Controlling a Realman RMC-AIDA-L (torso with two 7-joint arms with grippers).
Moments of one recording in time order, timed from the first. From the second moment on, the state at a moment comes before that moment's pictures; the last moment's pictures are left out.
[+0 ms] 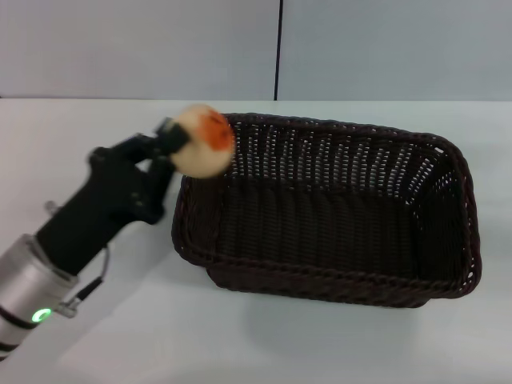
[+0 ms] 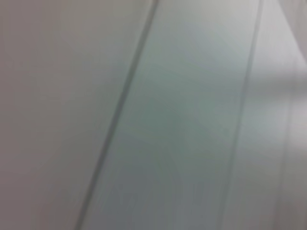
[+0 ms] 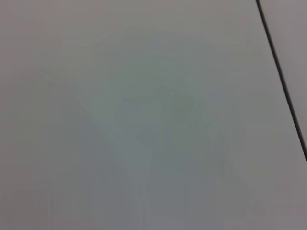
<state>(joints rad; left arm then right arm) -0.39 -2.07 -0.02 -0.09 2.08 1.77 -0.61 0.37 2.02 -0.26 -0.43 -1.45 -1.42 1.03</state>
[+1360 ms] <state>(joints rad) -0.15 -2.07 -0.52 -0.16 2.07 1.85 -0.45 0.36 2.03 -0.12 -0.38 -1.21 -1.40 0.98</state>
